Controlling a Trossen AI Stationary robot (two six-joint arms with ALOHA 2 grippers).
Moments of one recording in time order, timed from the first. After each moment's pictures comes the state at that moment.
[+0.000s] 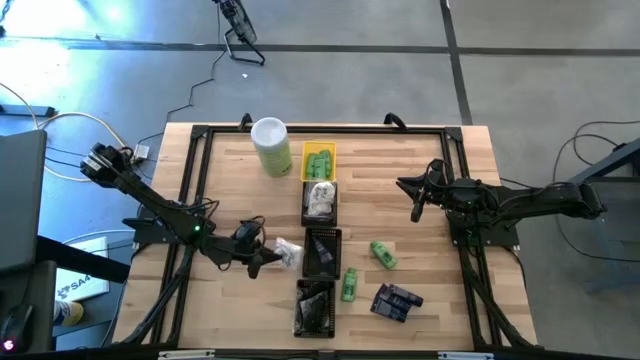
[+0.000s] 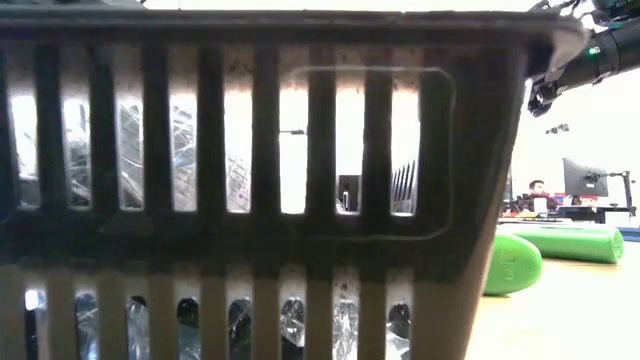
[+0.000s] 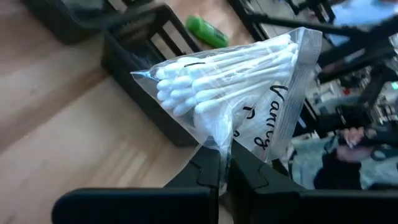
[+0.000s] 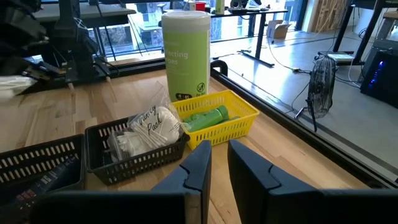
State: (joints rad) left arm -0.58 1.16 0.46 0.28 -0.48 -1.17; right arm 0.00 0.47 0.26 0.00 0.47 0.13
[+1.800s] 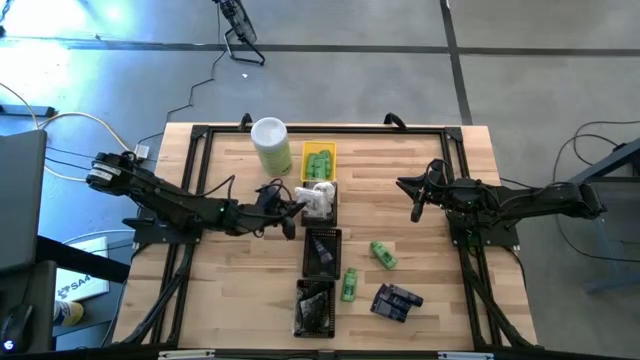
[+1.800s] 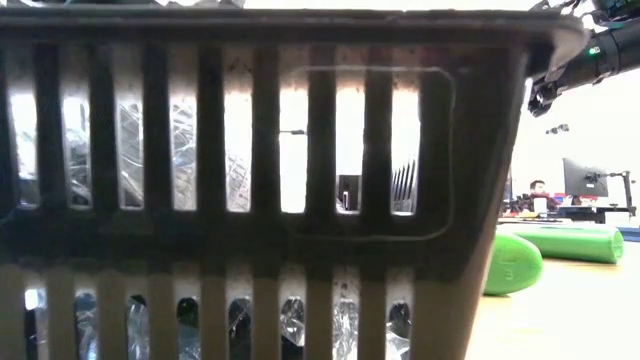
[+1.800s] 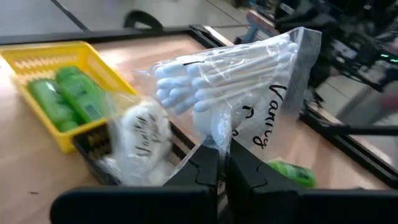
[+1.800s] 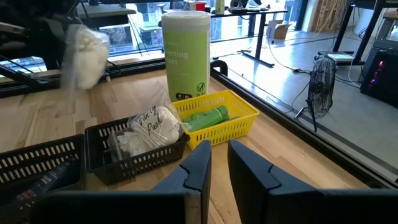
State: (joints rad) left arm -0.24 1.31 0.62 0.38 -0.68 -0.71; right arm 0.00 0.47 0.26 0.00 0.47 0.13
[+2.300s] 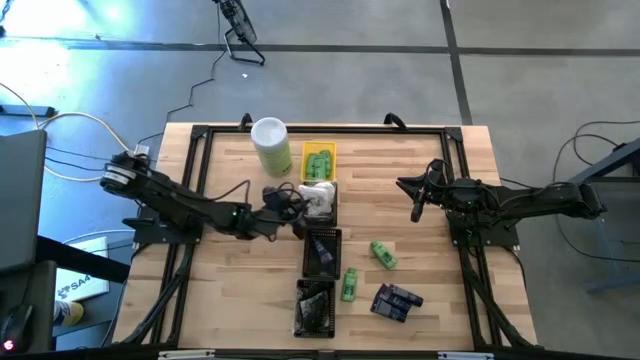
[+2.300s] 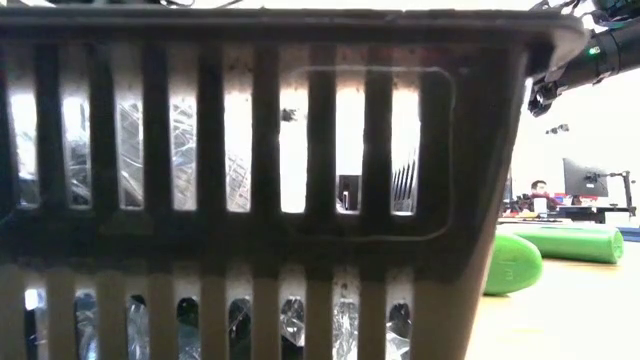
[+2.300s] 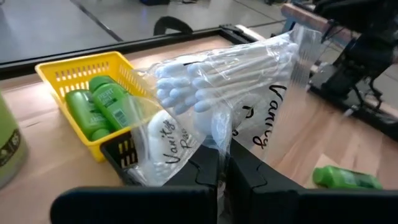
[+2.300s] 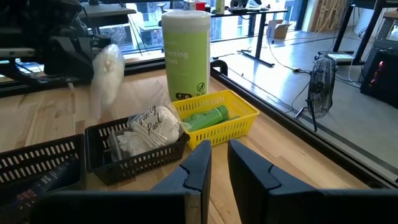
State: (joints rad) left arm -0.23 1.45 0.70 0.34 -0.81 -0.66; right arm 0.00 0.47 0.26 0.00 0.47 0.13
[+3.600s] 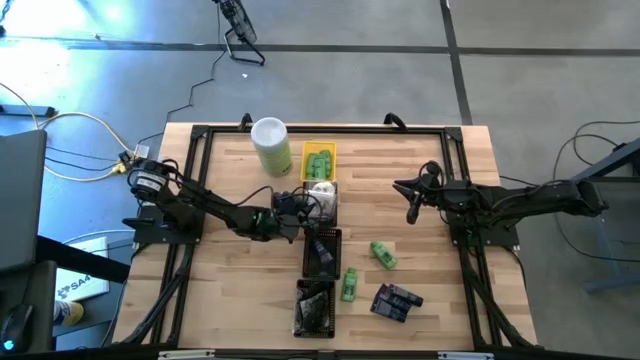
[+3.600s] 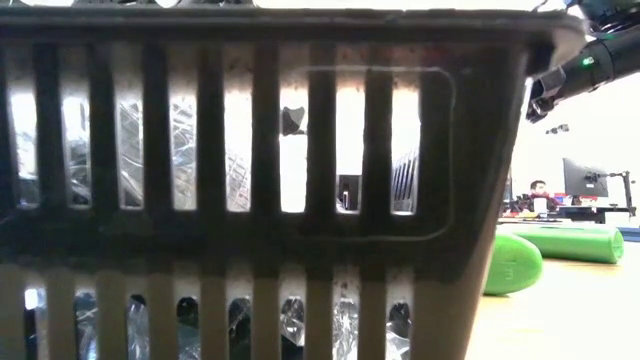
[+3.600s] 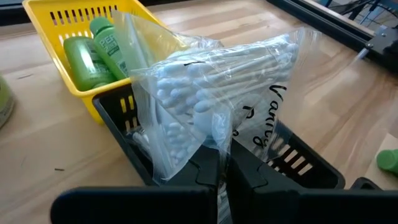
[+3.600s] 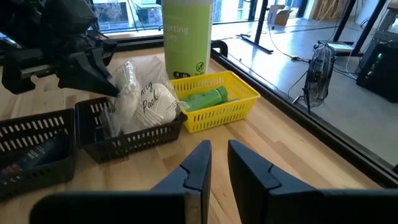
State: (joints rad) left arm -0.18 1.71 0.77 0.35 -0.79 -0.76; right arm 0.00 0.56 0.26 0.00 0.47 0.11
